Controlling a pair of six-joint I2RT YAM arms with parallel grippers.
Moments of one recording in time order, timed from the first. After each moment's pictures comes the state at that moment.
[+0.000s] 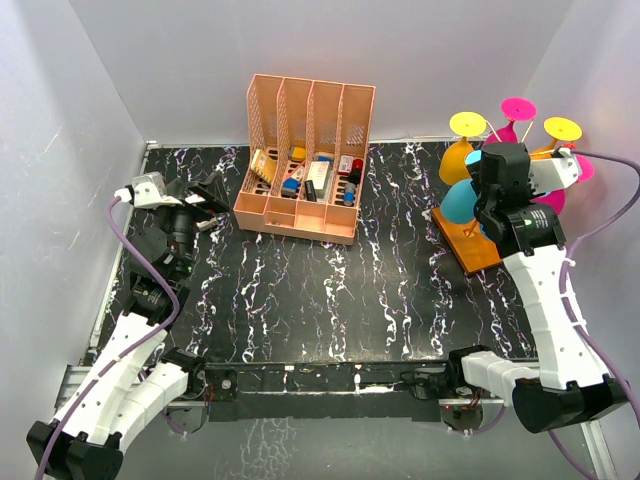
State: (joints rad) left arm -0.36 0.74 0.72 0.27 -0.34 -0.25; right arm 0.17 1.10 1.42 -0.80 0.67 1.03
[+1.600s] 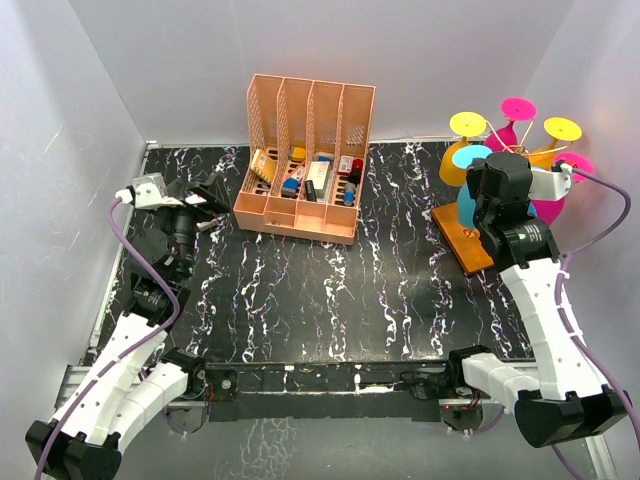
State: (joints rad) left arm -0.38 0.74 0.72 0.28 -0.36 -0.24; right arm 0.16 1.03 1.26 -0.54 0.58 1.21
